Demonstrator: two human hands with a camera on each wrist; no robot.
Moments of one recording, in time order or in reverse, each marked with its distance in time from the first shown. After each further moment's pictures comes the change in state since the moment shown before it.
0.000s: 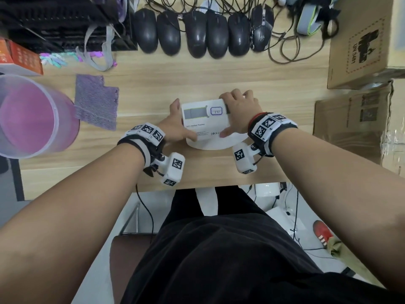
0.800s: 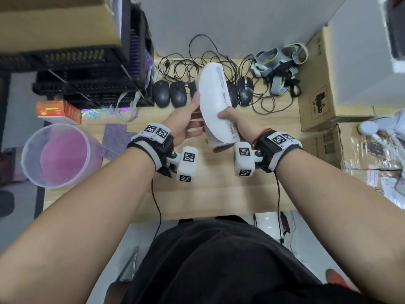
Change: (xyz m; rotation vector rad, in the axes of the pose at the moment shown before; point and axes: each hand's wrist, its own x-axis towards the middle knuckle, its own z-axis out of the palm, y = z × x) left_hand -0.083 0.128 -0.049 -0.621 0.037 0.188; right_hand -0.085 -0.045 -0.132 1.576 -0.148 0.099
